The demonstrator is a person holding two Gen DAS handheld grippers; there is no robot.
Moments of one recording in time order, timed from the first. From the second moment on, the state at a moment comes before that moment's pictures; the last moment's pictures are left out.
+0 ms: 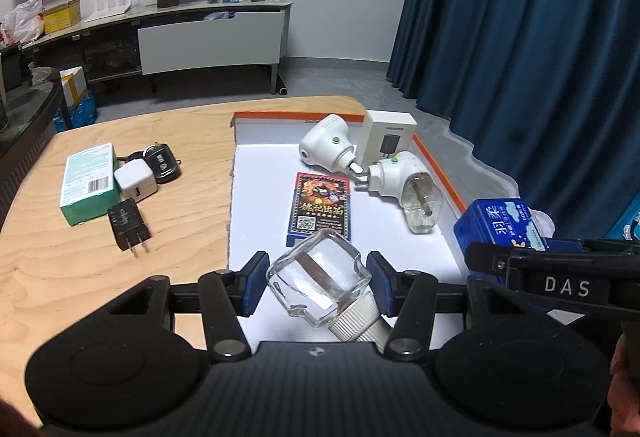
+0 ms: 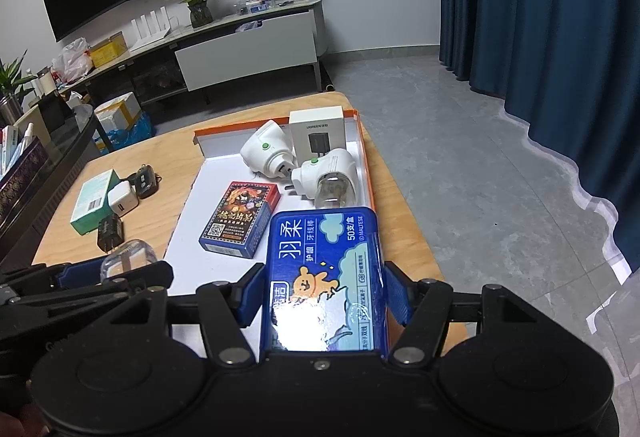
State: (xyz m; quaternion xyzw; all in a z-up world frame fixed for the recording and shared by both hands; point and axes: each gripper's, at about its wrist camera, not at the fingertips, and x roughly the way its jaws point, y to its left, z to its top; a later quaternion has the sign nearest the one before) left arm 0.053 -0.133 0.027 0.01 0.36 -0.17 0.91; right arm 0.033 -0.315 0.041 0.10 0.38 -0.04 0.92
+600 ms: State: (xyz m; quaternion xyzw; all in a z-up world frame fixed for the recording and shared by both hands) left arm 0.055 -0.126 0.025 0.01 0.37 -0.15 0.92; right arm 0.037 -0.313 0.039 0.10 0.38 -0.04 0.92
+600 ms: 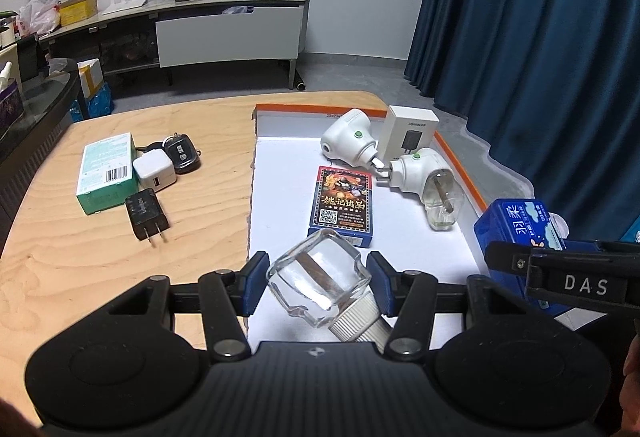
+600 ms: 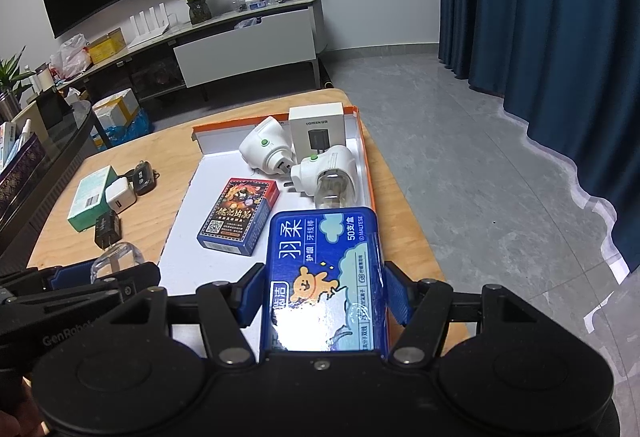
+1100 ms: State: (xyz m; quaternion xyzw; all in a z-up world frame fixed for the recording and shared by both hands) left arm 0.056 -0.124 0.024 0.00 0.37 -0.15 0.92; right arm 0.039 -0.311 0.038 0.10 0.38 -0.04 0.92
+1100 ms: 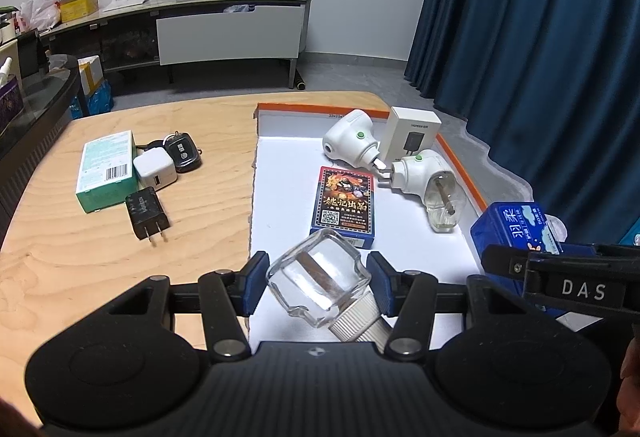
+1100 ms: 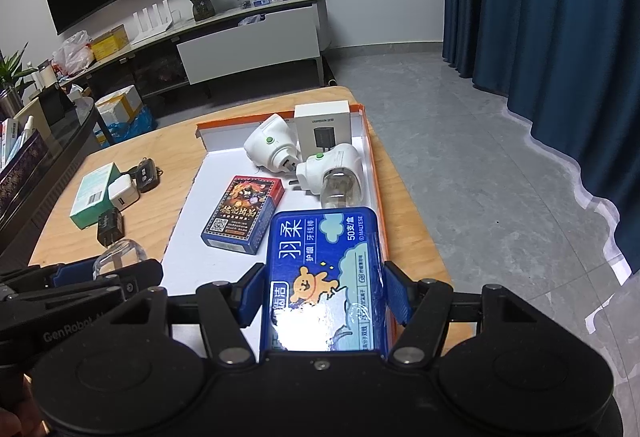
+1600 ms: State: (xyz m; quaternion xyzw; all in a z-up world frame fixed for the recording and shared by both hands) left arm 0.057 -0.124 0.023 0.00 0.38 -0.15 0.91; right arm 0.040 -0.310 0.037 0.10 0.38 -0.03 0.92
